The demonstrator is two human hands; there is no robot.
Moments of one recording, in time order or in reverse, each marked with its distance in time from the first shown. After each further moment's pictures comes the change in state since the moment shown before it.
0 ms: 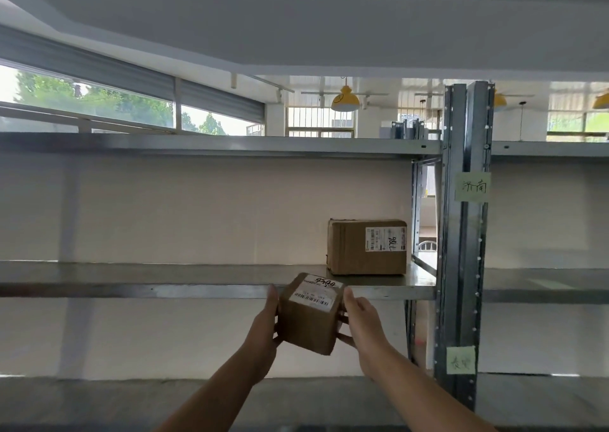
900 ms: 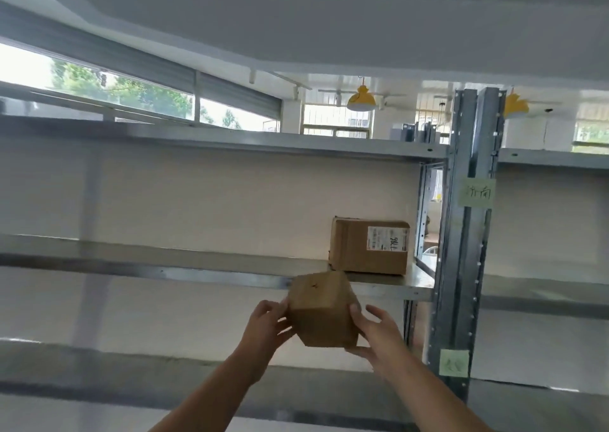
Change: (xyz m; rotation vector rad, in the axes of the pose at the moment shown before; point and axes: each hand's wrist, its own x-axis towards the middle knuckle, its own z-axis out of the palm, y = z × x) left_hand -0.039 -0.007 0.010 -0.028 0.089 0.015; right_hand -0.001 0.015 -0.055 0.111 -0.056 0.138
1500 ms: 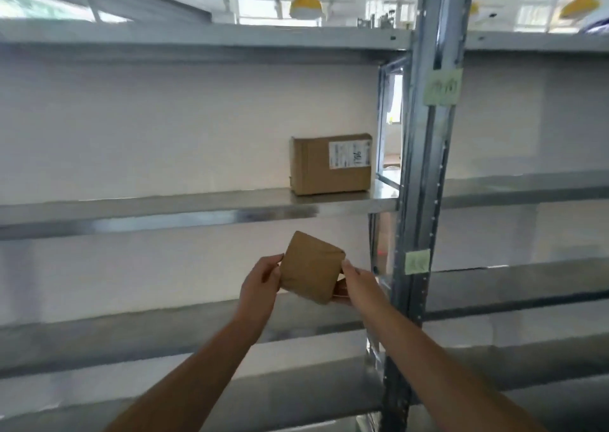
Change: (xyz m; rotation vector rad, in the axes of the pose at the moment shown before) left_hand 0.025 -0.087 0.006 0.433 -0.089 0.231; right_hand 0.020 0.077 -0.025 -0.299 0.213 0.052
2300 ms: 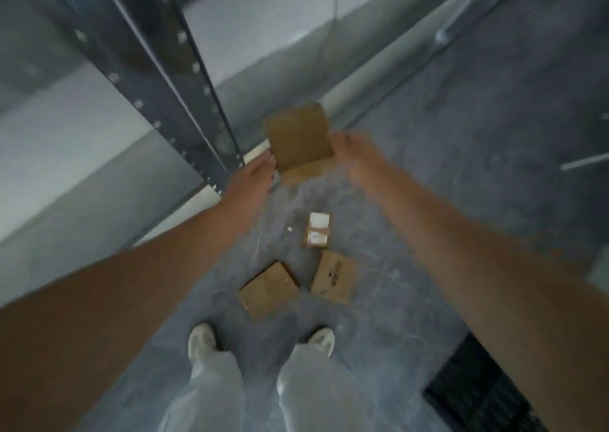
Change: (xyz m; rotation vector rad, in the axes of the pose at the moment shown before) left_hand -0.055 -0.401 0.463 0.108 -0.742 -0.710; right_hand 0.164 0.432 -0.316 -0.479 0.277 0.552
